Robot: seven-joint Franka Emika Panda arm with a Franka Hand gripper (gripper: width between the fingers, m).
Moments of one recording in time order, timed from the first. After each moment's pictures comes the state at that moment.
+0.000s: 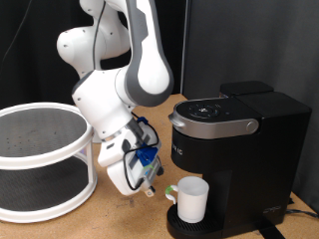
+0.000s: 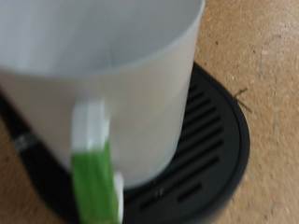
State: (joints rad) arm 0.40 0.16 -0.37 -2.54 1.51 2.59 -1.49
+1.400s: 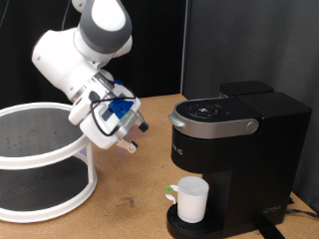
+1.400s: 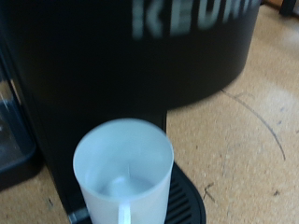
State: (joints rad) arm 0.30 -0.22 -0.47 -2.67 1.23 2.43 -1.39
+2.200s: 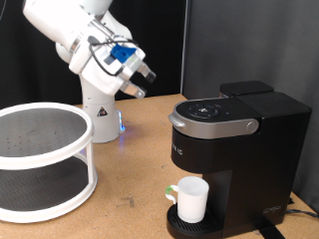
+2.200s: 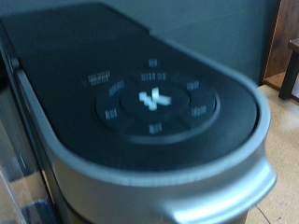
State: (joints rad) arm 0.27 -0.49 -0.45 -2.64 1.00 2.32 -1.06
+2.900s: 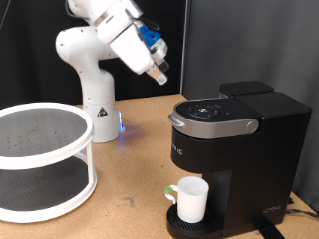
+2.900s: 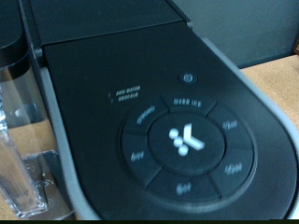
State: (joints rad) arm 0.26 -0.47 -0.30 -2.54 0.70 2.32 -0.84
